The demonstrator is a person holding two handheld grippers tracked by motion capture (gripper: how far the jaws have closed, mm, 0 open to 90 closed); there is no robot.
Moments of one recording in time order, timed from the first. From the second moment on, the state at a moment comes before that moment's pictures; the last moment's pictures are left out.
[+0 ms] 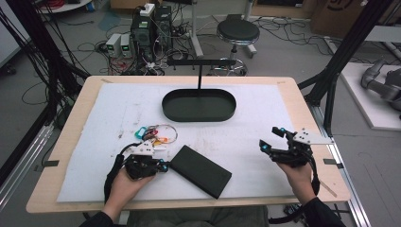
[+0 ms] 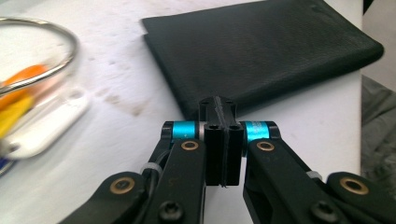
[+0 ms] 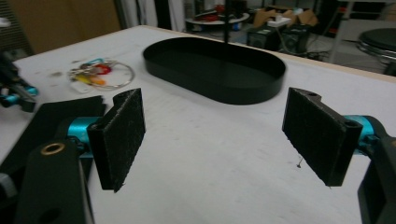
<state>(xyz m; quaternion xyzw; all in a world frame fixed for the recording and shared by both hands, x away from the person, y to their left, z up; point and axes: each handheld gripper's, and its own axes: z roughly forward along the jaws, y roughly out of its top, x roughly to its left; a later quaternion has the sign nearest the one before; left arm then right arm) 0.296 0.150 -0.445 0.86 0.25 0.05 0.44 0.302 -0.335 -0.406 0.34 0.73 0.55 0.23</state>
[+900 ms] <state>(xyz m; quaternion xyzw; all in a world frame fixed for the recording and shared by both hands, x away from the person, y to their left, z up) 0.302 0.157 -0.454 0.85 0.27 0.05 0.45 0.233 -0.213 -0.440 0.07 0.88 0.45 0.15</state>
